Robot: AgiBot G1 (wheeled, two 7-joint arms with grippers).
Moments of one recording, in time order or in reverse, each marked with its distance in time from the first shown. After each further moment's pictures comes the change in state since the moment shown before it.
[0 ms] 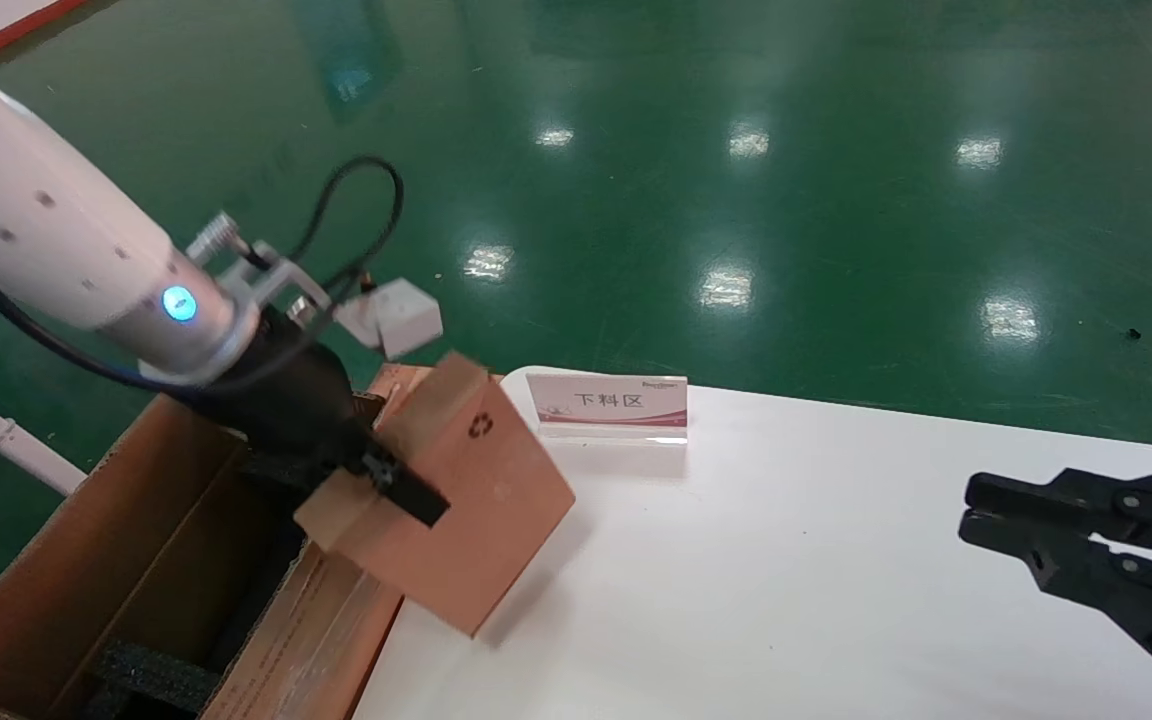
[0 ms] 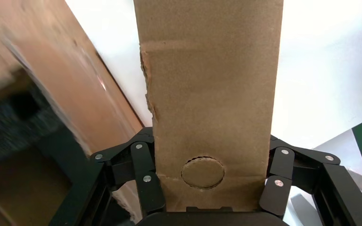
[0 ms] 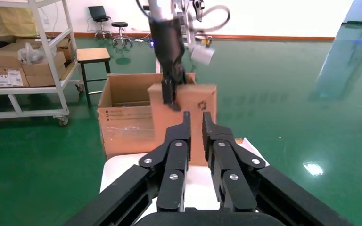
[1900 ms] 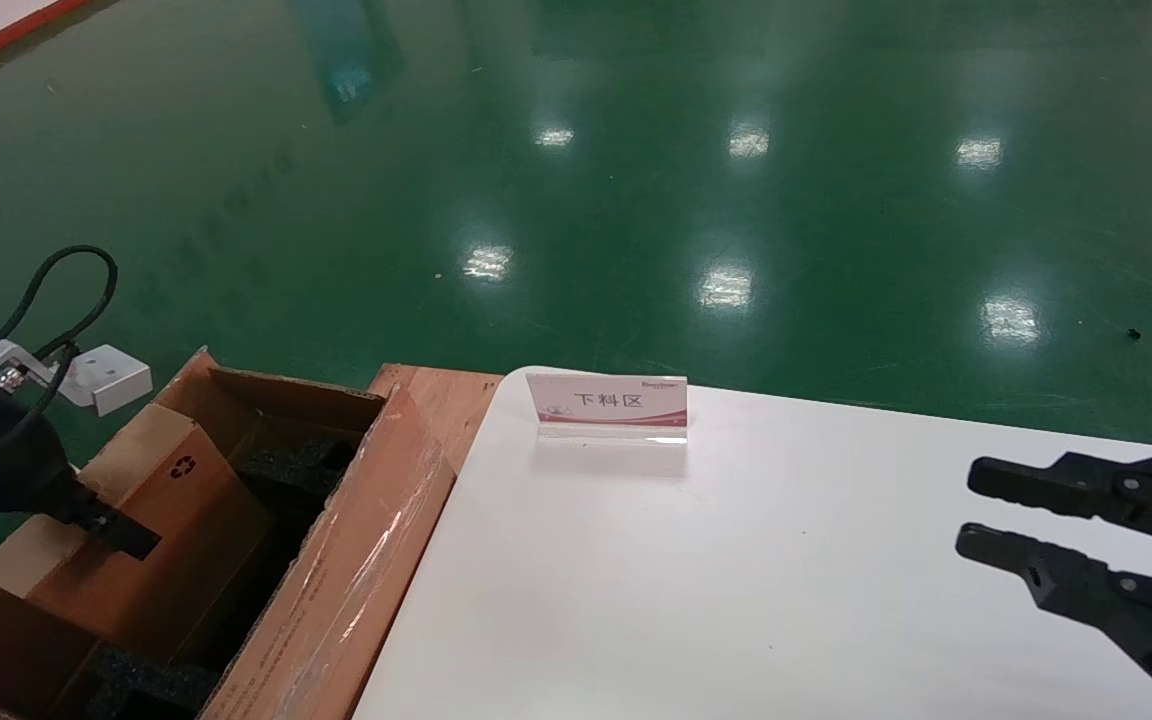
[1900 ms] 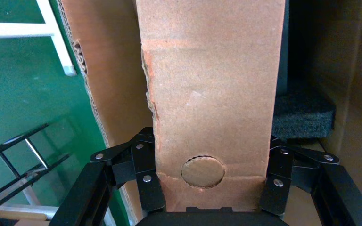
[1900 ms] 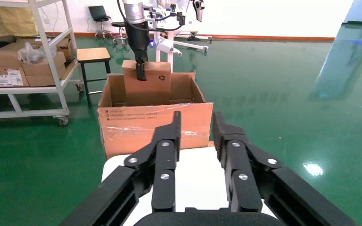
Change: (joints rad) left arm -0.289 -0.192 0.664 0.124 0.123 -0.154 0.068; right arm 0.001 0.001 -0.004 0.000 0.002 0.001 -0.002
